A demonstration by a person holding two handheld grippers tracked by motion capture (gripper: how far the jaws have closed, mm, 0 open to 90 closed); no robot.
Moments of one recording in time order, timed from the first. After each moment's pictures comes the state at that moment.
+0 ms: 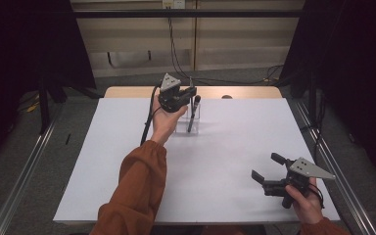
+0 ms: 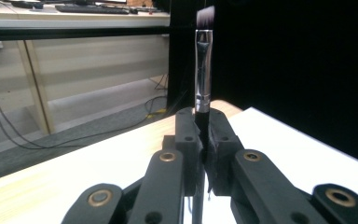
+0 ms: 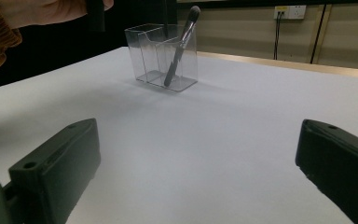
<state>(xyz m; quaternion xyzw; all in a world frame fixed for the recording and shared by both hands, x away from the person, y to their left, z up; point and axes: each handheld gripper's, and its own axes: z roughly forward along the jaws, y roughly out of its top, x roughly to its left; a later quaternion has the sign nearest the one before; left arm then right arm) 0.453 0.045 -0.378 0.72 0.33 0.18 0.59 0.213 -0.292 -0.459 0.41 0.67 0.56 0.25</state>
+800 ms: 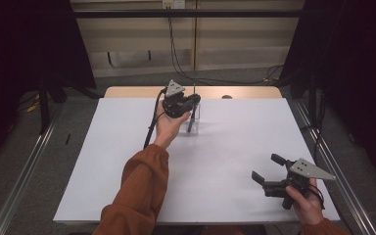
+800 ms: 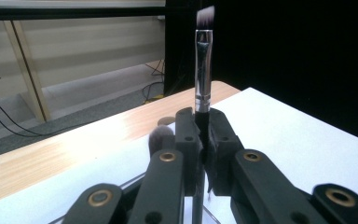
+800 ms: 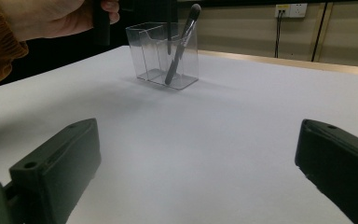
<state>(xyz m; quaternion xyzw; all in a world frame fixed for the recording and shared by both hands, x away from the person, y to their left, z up) 0.451 0.035 -0.400 0.74 0.32 0.17 0.57 0.212 -0.292 -0.460 0.41 0.67 0.56 0.24</state>
